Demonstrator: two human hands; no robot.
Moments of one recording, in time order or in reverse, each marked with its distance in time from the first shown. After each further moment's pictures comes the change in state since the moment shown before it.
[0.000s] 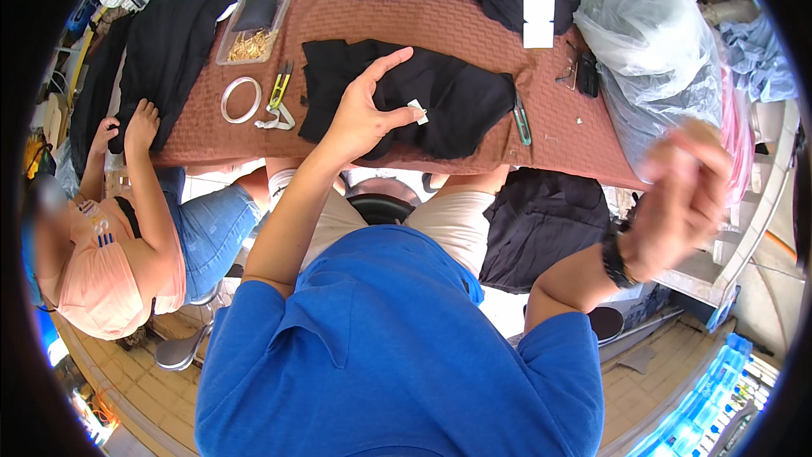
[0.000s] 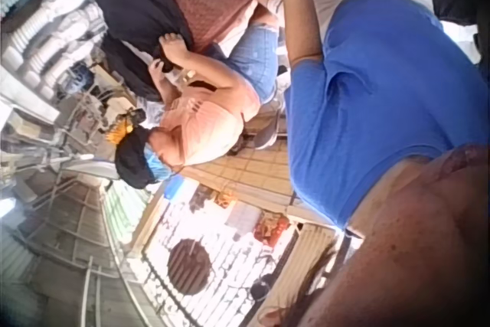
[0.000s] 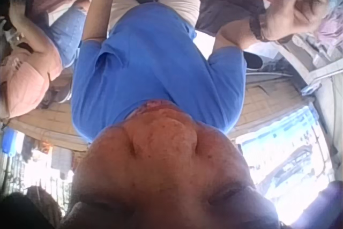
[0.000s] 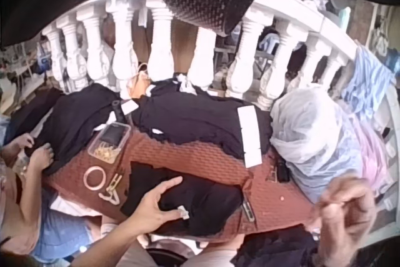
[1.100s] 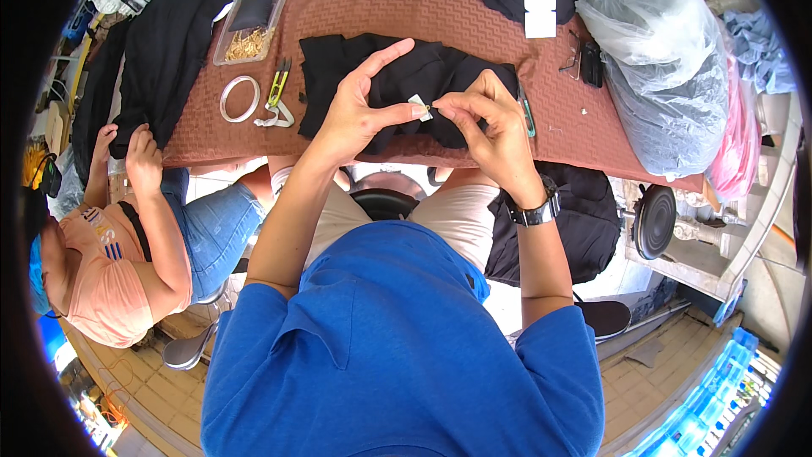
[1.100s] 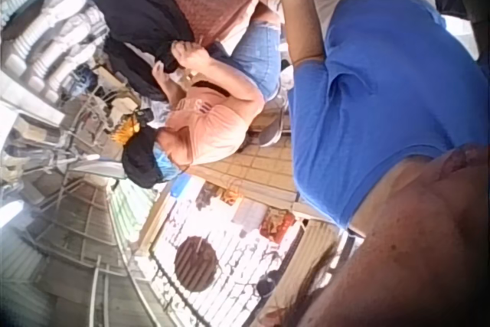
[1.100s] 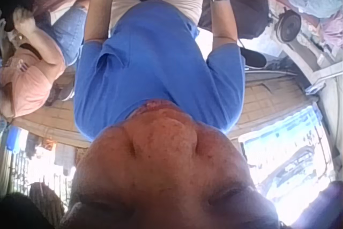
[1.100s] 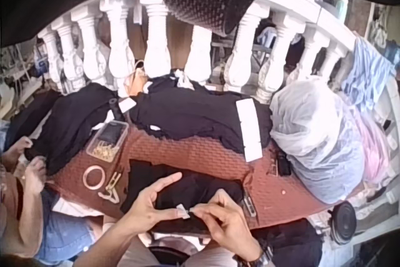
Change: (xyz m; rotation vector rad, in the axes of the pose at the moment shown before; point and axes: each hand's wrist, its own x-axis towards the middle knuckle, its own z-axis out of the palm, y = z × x) left_hand -0.004 0.012 -0.003 -0.184 -0.060 -0.002; right_hand -0.067 0.105 0.112 -0.100 -0.446 0.192
